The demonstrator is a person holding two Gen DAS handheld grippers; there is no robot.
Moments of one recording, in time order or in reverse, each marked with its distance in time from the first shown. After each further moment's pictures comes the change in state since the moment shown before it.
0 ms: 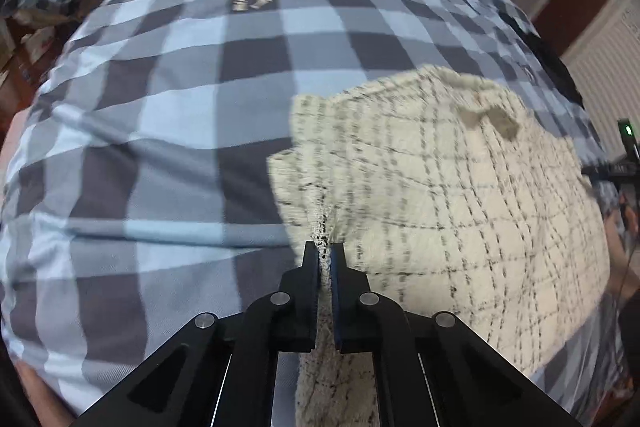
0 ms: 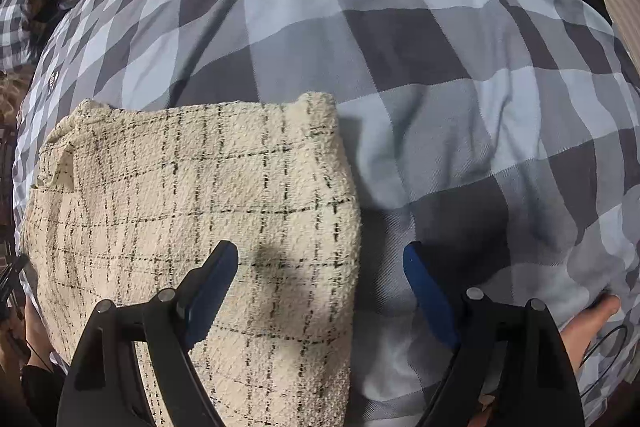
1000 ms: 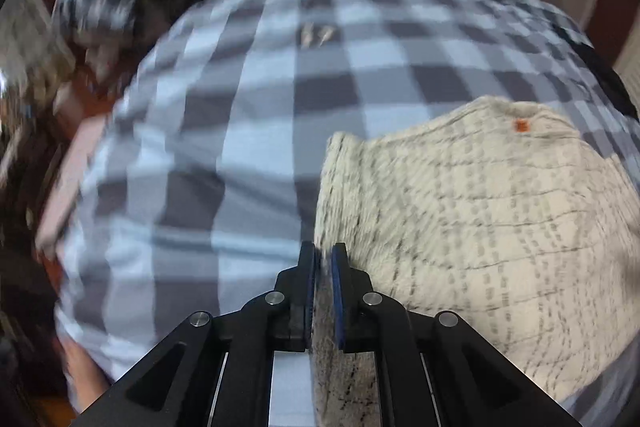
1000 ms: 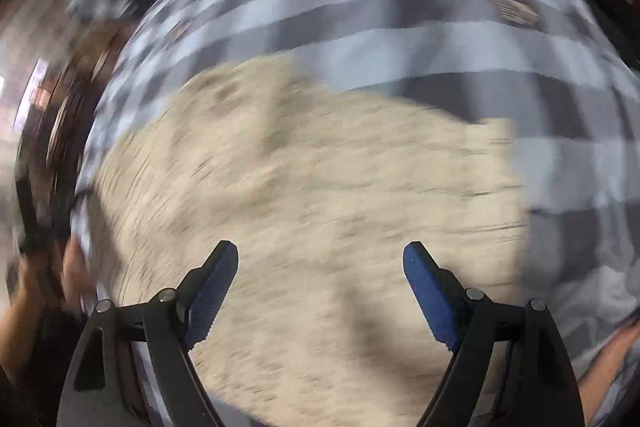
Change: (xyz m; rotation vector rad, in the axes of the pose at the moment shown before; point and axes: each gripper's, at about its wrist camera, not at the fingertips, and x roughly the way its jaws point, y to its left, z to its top) left arm -0.042 -0.016 0.004 0.037 -0.124 0.282; right arm -0.042 0.185 -0.075 -0.352 -0.036 0.231
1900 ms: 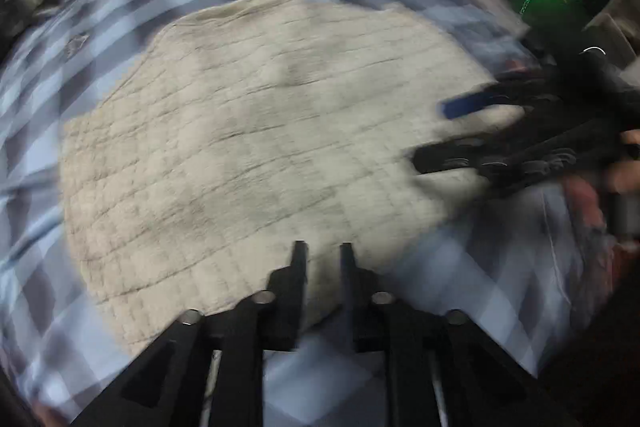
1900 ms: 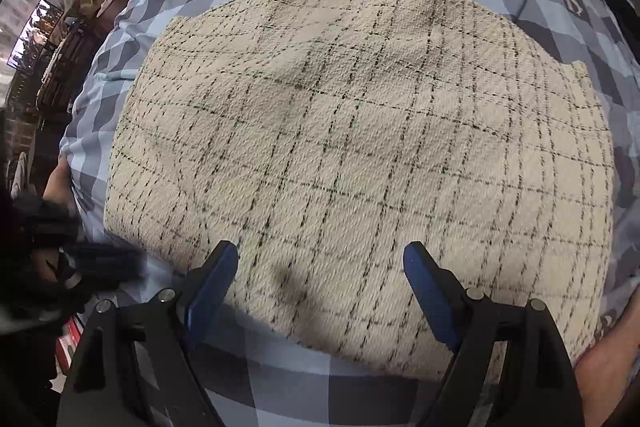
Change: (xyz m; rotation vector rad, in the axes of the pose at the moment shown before) left arm -0.043 -0.136 -0.087 0.346 0.242 -0.543; right arm 0.029 0.097 -0.080 0.022 0.058 -0.113
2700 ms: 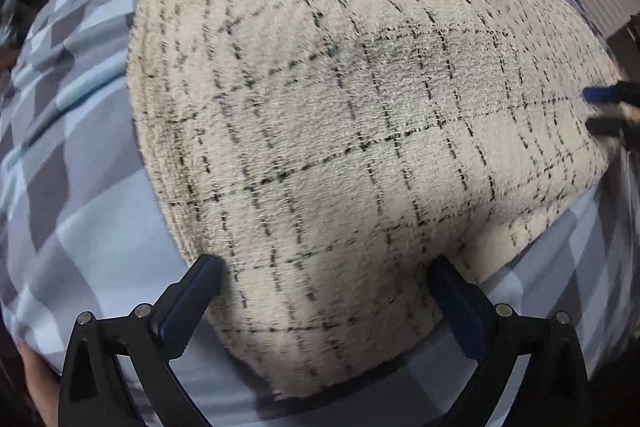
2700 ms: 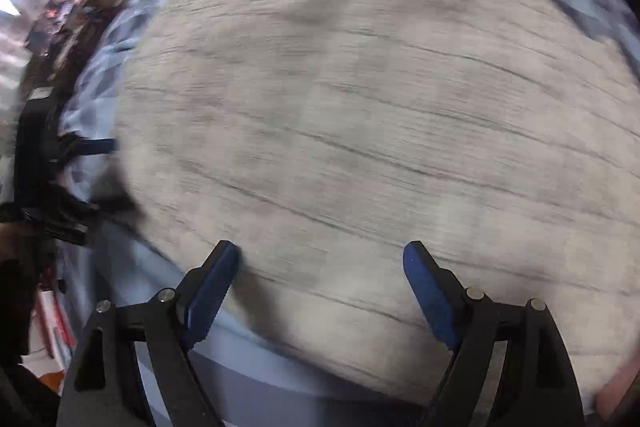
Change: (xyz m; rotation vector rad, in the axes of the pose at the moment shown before) left arm 0.099 0.077 -0.028 -0.113 0.124 0.254; right arm 0.016 -0.076 -0.038 -0.027 -0.004 -0.071
